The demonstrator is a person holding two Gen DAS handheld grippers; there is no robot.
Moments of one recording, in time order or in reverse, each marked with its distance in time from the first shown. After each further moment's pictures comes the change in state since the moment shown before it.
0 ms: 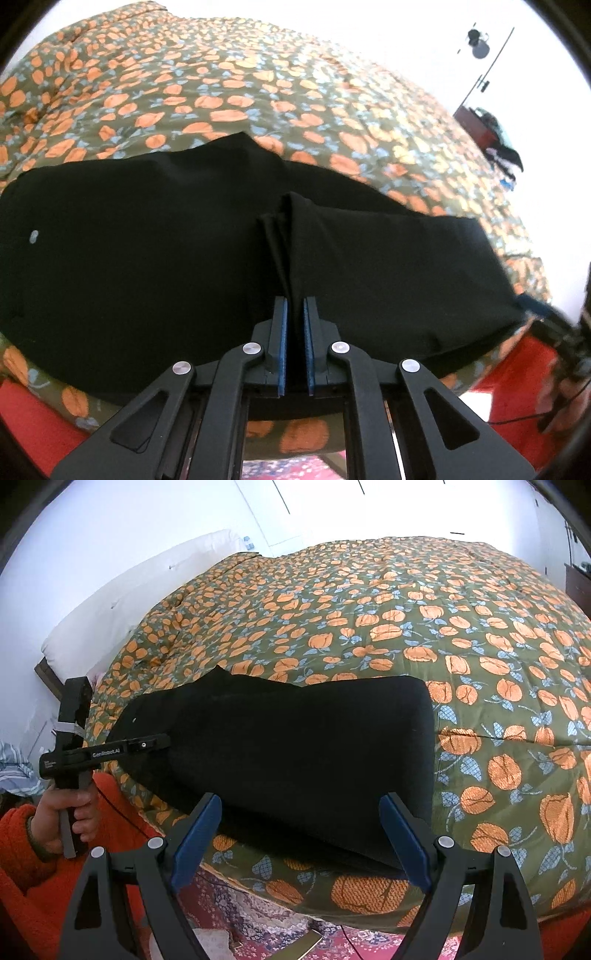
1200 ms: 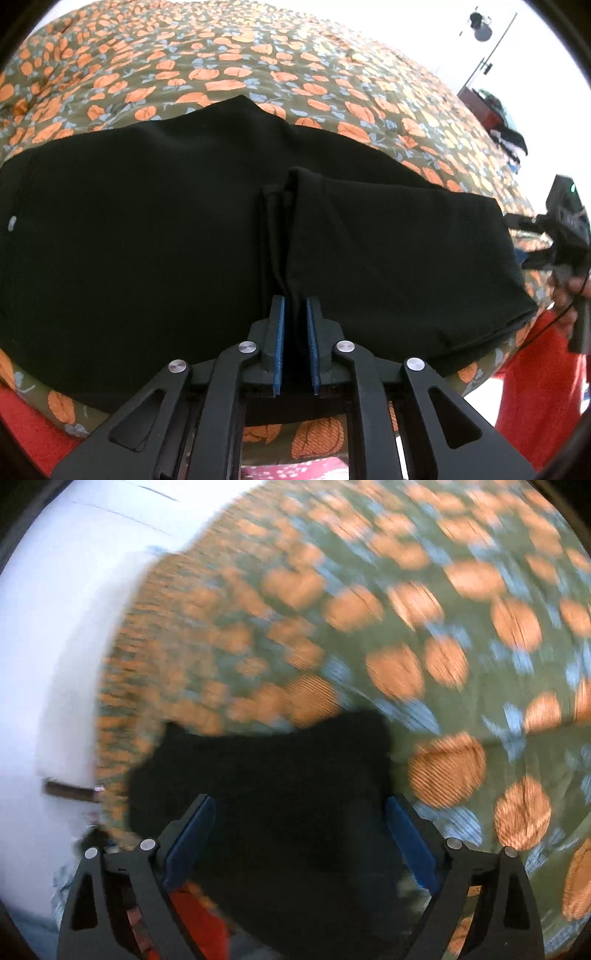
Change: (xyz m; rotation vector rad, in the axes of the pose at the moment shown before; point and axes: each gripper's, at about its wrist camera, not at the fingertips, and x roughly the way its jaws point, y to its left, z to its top) left arm 0.021 0.003 -0.007 0.005 0.065 -0.021; right arm 0.078 -0.102 0.057 0.493 0.261 0.075
